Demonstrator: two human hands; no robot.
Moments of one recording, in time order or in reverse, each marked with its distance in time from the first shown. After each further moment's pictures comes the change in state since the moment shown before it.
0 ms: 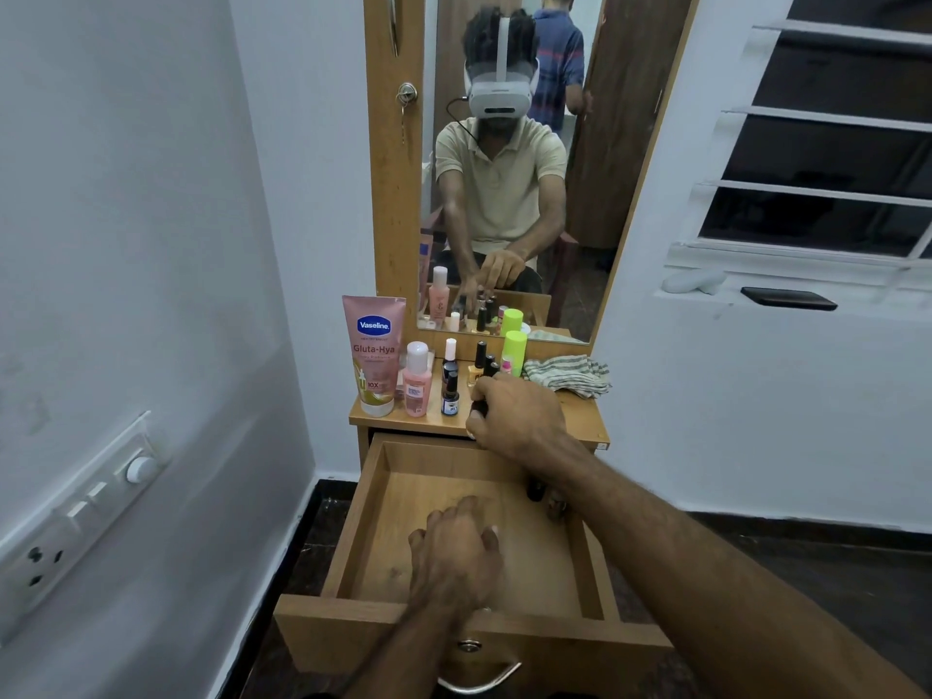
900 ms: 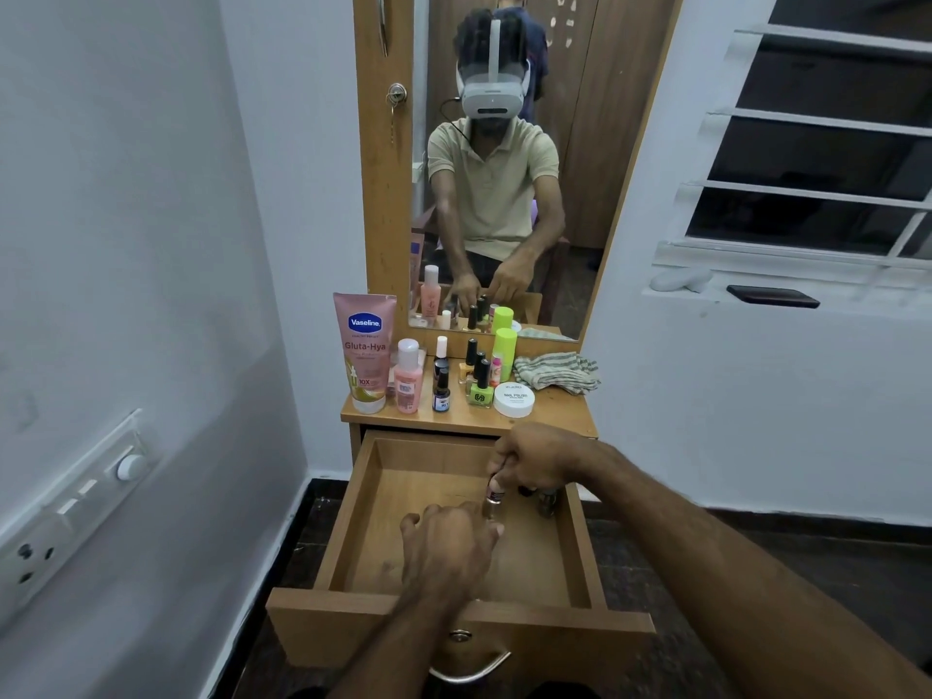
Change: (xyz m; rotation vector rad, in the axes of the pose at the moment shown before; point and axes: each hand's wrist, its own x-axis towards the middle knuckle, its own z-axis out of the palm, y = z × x) left_hand 0.000 0.003 -0.006 0.177 -0.043 0.078; right_hand -0.030 0.042 -0.002 0.210 -0.651 -0.038
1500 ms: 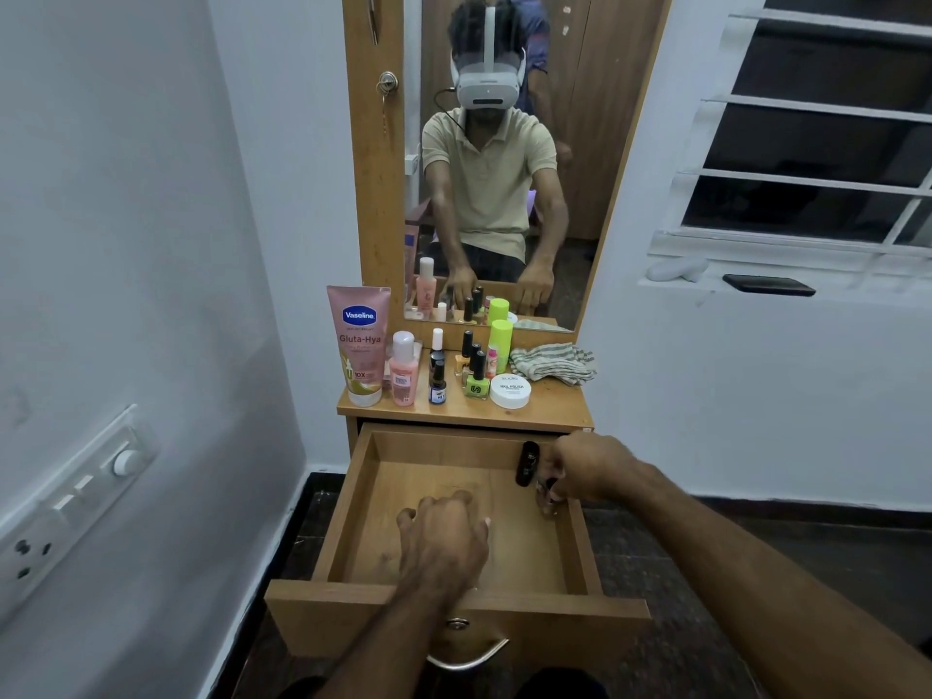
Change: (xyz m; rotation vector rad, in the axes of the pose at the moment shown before) left_hand 0.002 -0.003 0.007 0.005 0.016 -0.027; right_hand -0.018 0.063 0.026 -0.268 0.133 0.157
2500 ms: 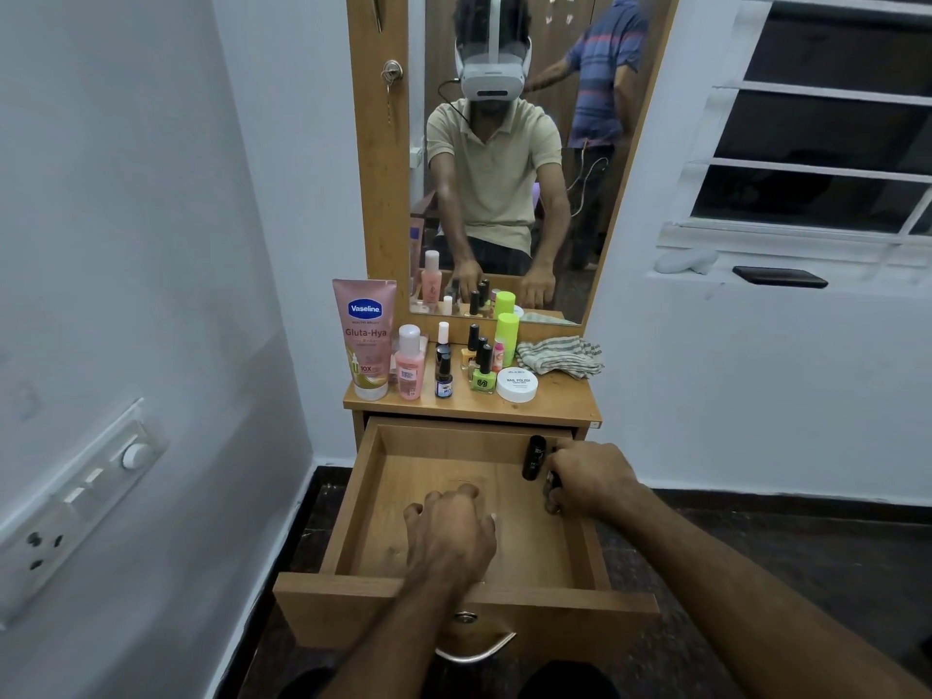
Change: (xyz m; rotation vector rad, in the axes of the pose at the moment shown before) left_hand 0.002 -0.002 0.002 -0.011 -0.007 -0.007; right_hand 0.008 -0.009 0.035 -0.165 0.147 0.041
